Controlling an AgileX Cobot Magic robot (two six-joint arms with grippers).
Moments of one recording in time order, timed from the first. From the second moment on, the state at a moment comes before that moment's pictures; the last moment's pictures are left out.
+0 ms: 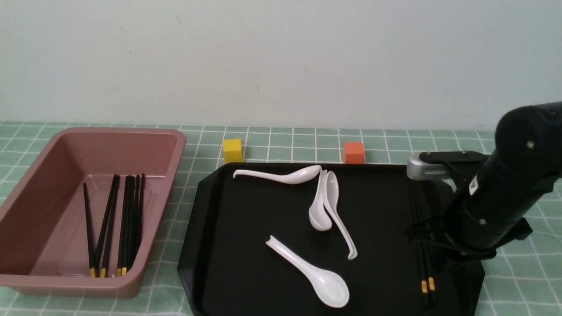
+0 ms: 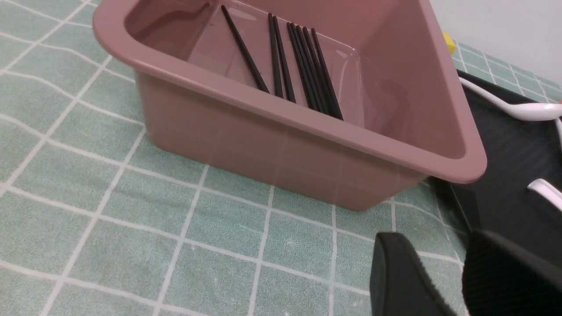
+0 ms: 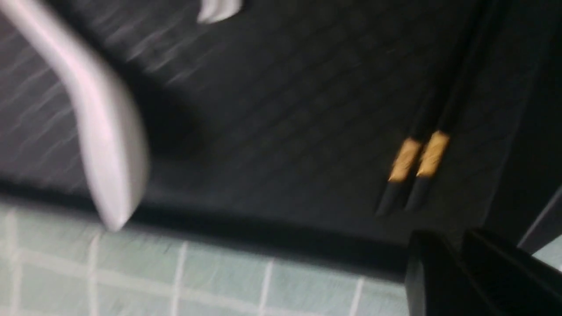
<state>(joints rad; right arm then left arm) 0.32 1.64 -1.08 0.11 0.88 0.24 -0.06 -0.01 0.03 -0.02 0.38 -0.39</state>
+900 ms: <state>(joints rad) 0.32 1.87 -1.09 0.05 0.72 0.35 -0.06 -0.01 0.03 -0.02 0.38 -0.39</state>
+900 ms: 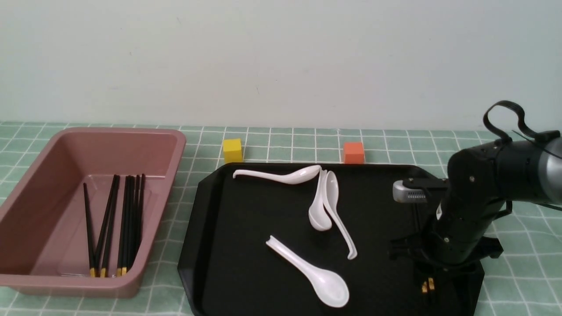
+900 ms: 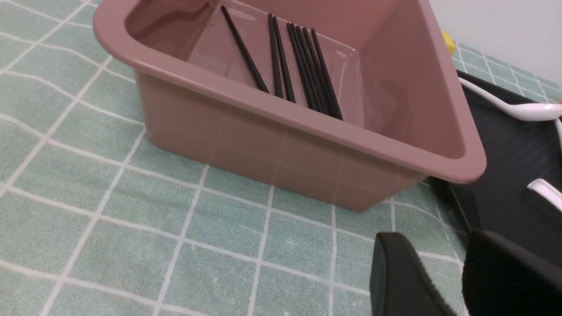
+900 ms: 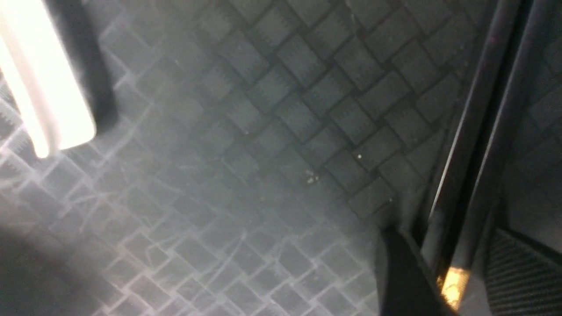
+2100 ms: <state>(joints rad) 0.51 1.61 -1.42 0.63 0.95 -0.01 -0.06 -0.01 0.03 -0.02 0.38 -0.39</state>
